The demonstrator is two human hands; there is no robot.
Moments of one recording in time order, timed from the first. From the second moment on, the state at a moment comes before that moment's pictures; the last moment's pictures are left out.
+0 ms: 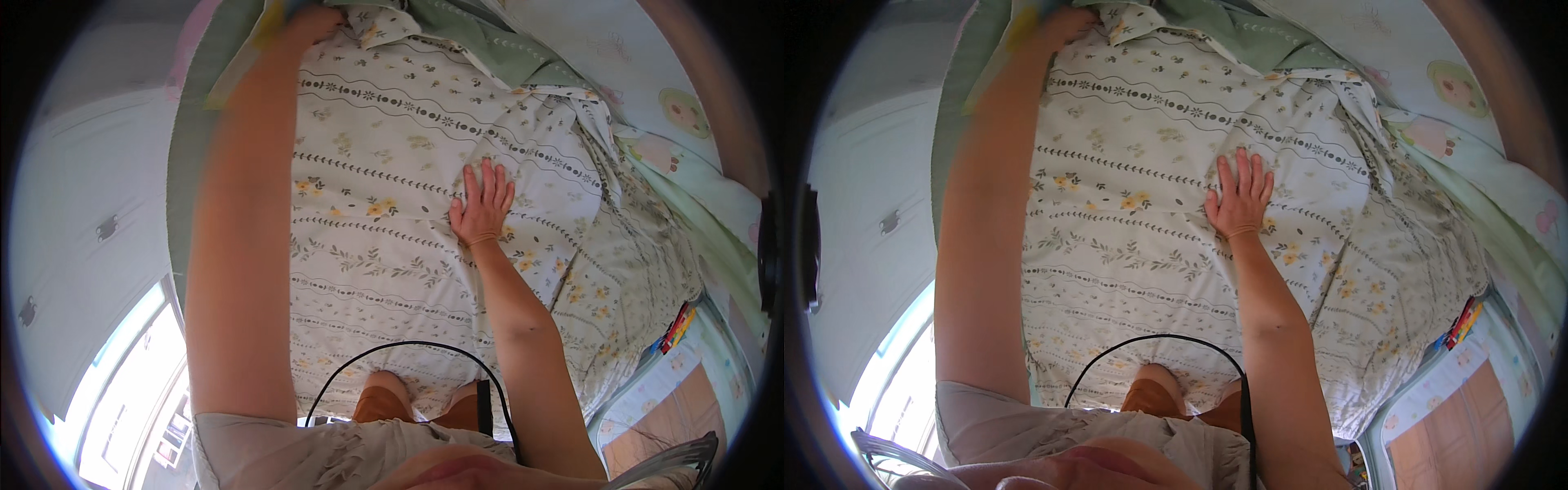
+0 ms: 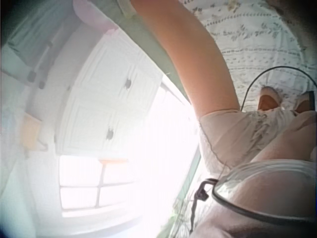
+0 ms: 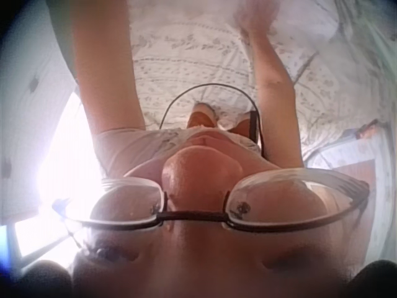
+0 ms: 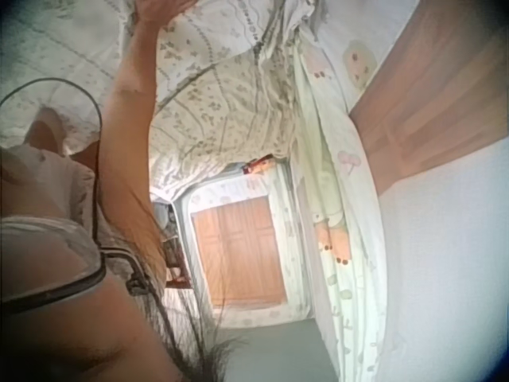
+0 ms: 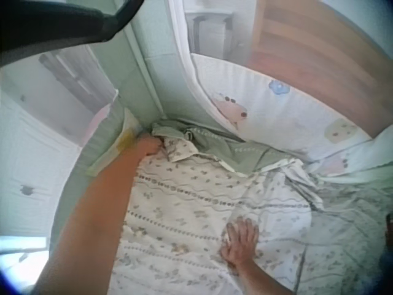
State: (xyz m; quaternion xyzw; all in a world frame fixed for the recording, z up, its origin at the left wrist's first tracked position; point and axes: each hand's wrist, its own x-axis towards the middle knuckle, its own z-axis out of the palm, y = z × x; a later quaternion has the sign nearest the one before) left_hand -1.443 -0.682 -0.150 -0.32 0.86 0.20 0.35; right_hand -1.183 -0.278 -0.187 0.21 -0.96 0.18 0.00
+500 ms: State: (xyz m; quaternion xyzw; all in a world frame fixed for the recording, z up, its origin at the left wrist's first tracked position) left_hand -1.388 -0.687 -0.163 -0.19 0.82 0.51 0.16; right_hand -1.186 -0.267 -0.189 0.21 -0.96 0.17 0.01
